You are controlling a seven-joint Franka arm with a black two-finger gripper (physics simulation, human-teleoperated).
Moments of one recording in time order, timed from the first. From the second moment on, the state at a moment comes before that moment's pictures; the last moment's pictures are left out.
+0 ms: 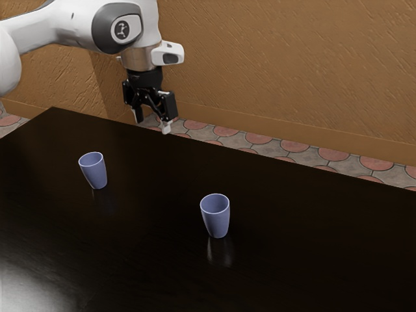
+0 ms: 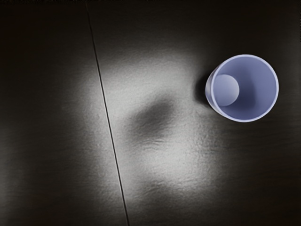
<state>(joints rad) -0.25 0.13 0.14 -1.52 0.00 1.60 0.07</state>
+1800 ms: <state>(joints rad) -0.39 0.48 0.11 -1.64 -0.19 2.05 0.00</state>
